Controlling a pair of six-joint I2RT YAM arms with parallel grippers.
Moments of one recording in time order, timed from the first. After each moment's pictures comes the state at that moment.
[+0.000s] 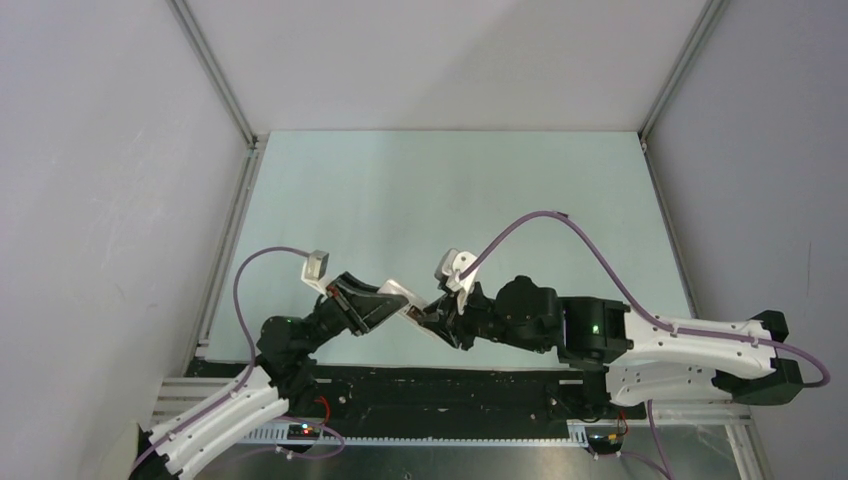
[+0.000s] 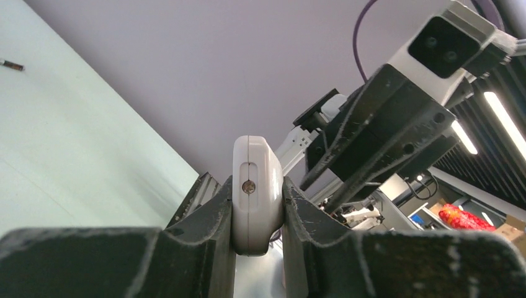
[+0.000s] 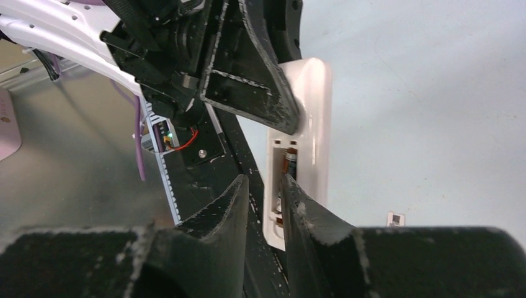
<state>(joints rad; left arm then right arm) -0.76 0.42 0.08 0.79 0.33 -1.11 1.44 1.02 1.09 -0.34 0.25 0.18</state>
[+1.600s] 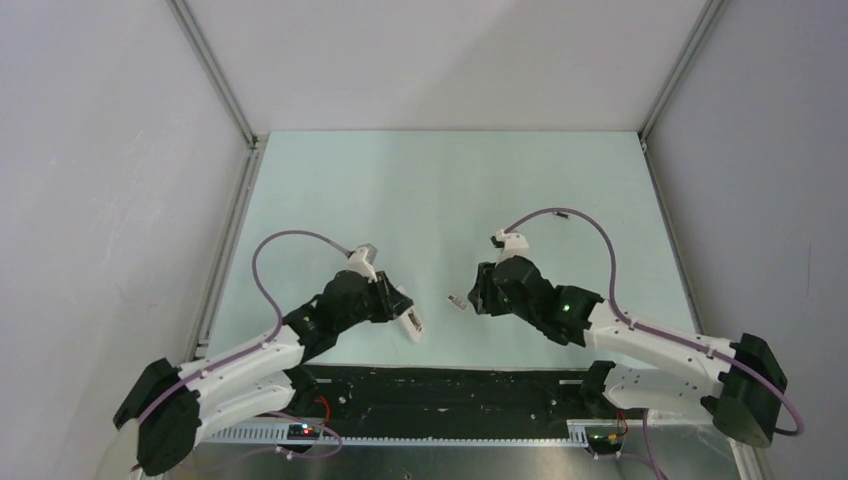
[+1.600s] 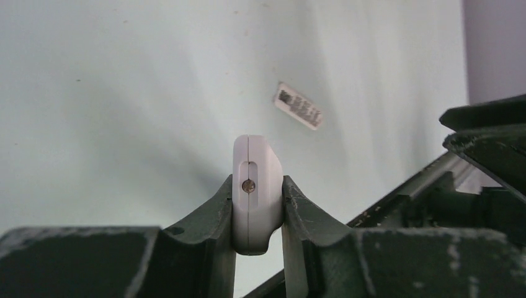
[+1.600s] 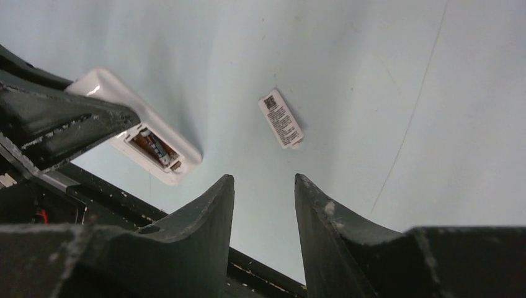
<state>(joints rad) -0.75 0.87 0.29 0.09 0.01 -0.82 0.98 1.01 0.70 -0.35 0.30 0.69</state>
